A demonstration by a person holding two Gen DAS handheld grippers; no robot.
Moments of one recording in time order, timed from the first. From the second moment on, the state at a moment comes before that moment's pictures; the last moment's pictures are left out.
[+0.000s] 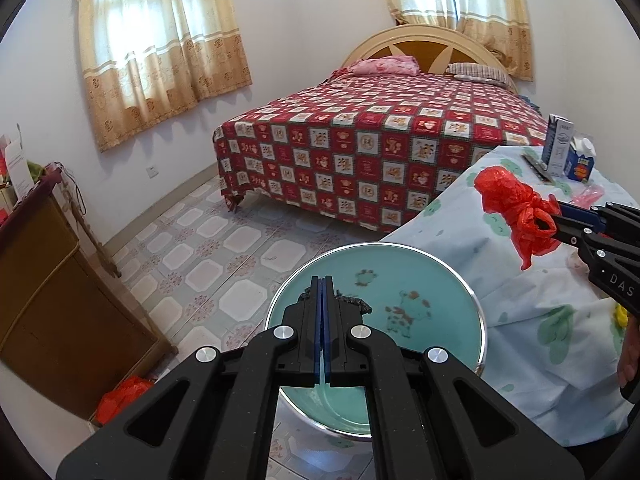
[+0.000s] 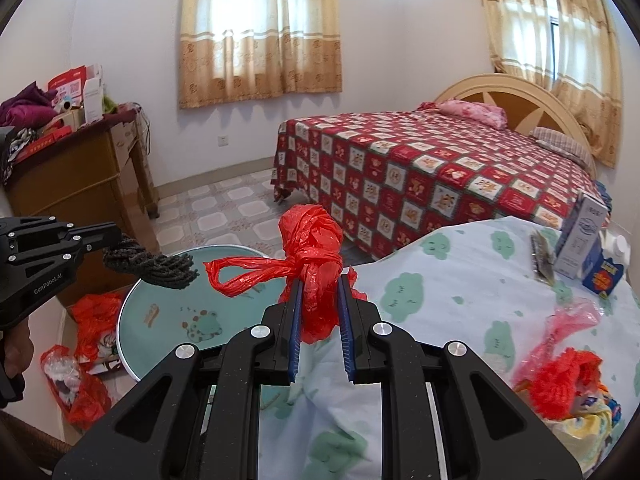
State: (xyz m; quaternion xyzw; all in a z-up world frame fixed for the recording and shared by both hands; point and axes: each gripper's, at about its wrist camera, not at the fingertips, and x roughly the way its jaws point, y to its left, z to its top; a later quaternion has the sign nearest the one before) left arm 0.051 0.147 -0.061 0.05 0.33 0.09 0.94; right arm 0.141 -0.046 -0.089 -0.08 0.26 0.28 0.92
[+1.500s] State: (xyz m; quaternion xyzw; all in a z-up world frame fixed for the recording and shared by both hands) left arm 0.049 0.161 -0.074 0.04 0.34 0.10 0.93; right arm 0.139 -0.024 -0.111 -0.11 0.28 0.30 0.90
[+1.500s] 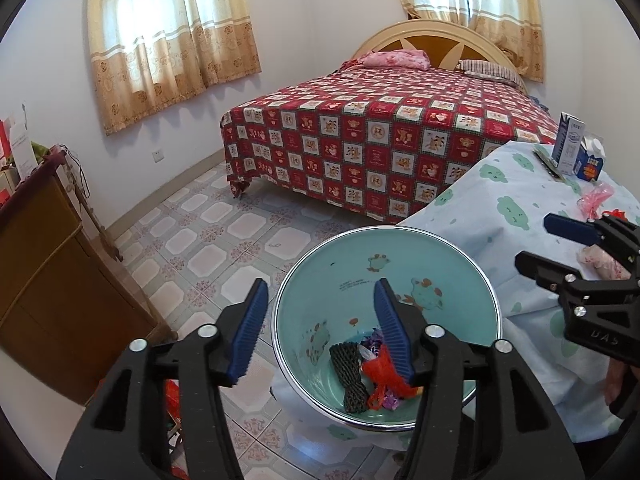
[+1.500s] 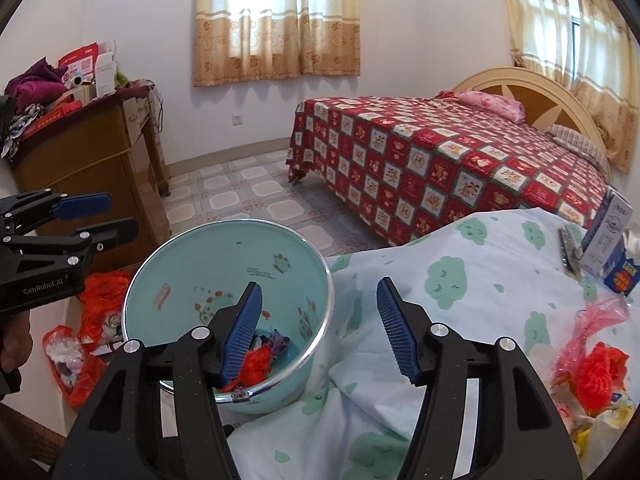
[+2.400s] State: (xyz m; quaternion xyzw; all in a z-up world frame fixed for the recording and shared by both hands) left arm 0.061 -0.074 -0.096 0.11 0.37 -0.10 0.92; right arm 0.055 -0.331 -0.113 0.02 0.28 0.03 0.96
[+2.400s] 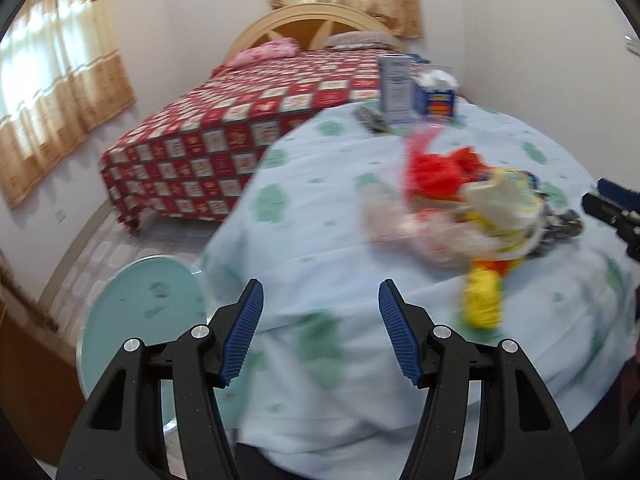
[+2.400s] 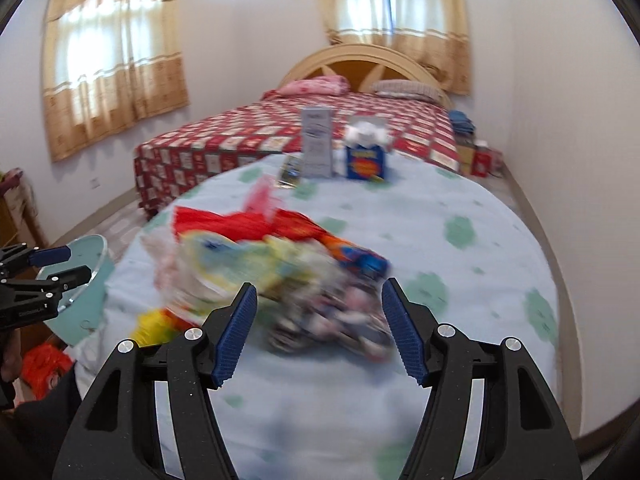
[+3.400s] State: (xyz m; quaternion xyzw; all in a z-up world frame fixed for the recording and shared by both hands) left arm 0.024 -0.159 -0.033 0.13 0.31 -0.23 0.91; right arm 0.050 -0.370 -0.134 0.06 0.29 0.01 0.96
